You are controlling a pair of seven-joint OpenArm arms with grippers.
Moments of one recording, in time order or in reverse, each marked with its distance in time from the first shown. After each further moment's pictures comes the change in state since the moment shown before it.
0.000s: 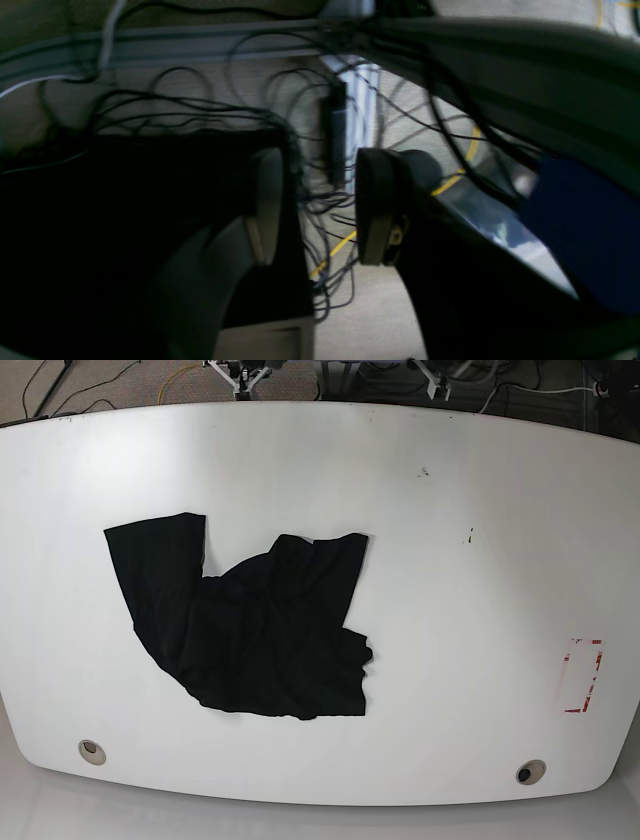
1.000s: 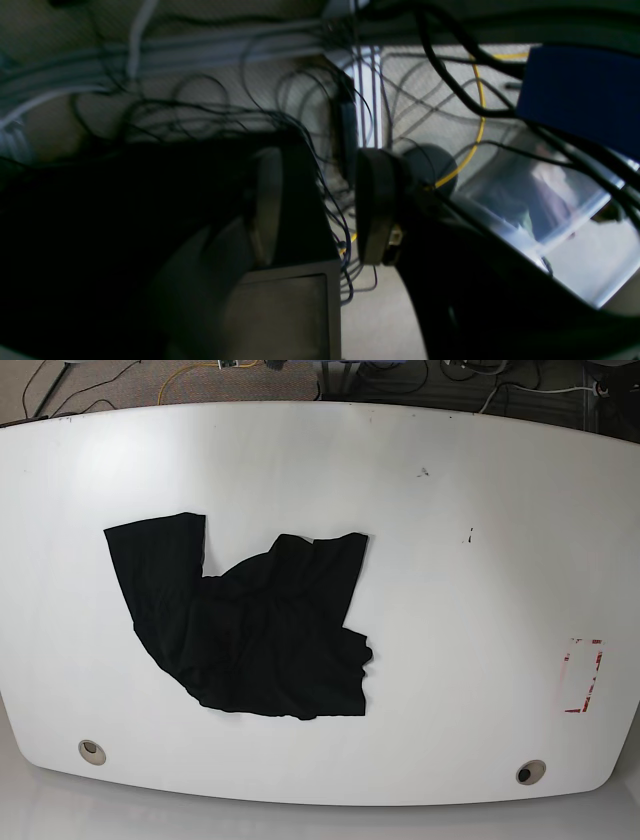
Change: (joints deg) left arm 22.8 -3.1 -3.0 29.9 0.0 0.3 0.0; right arm -22.1 -0.1 0.0 27.4 0.3 0.0 0.5
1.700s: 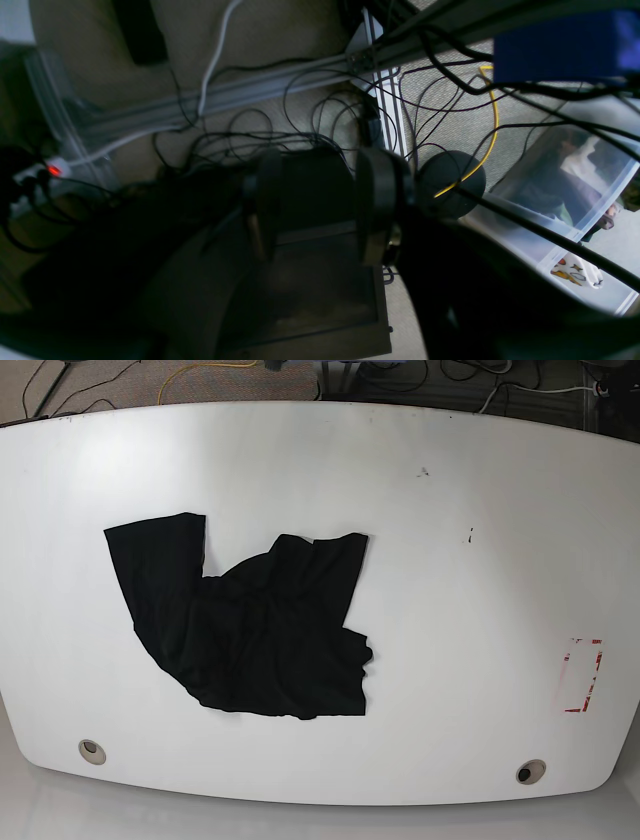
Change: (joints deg) left arm 20.8 -7.0 -2.5 28.5 0.2 0.0 0.4; right arm -17.4 0.0 -0.1 23.1 8.7 0.0 -0.5
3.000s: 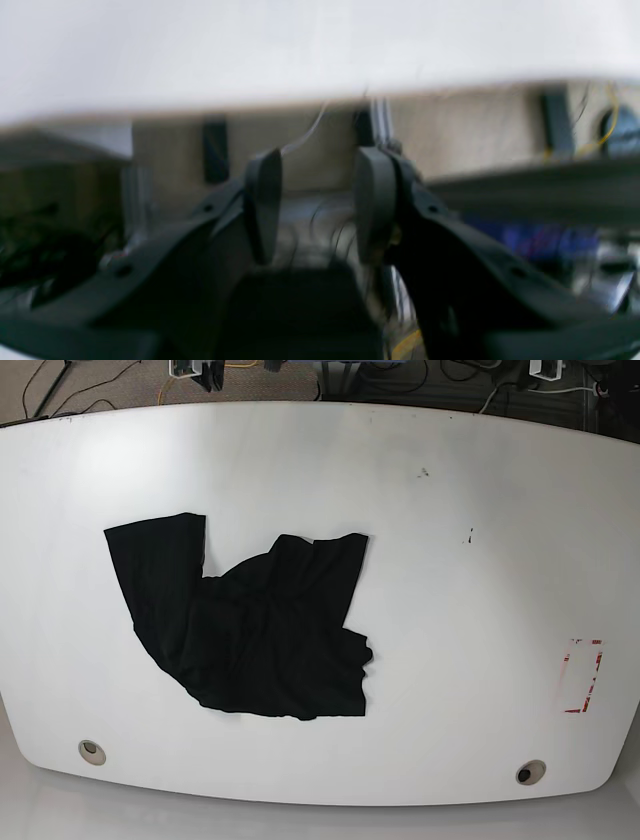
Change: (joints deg) left arm 10.2 0.2 -13.0 31.5 -11.8 -0.5 1.0; right arm -6.6 0.0 0.0 30.5 0.1 0.0 -0.3
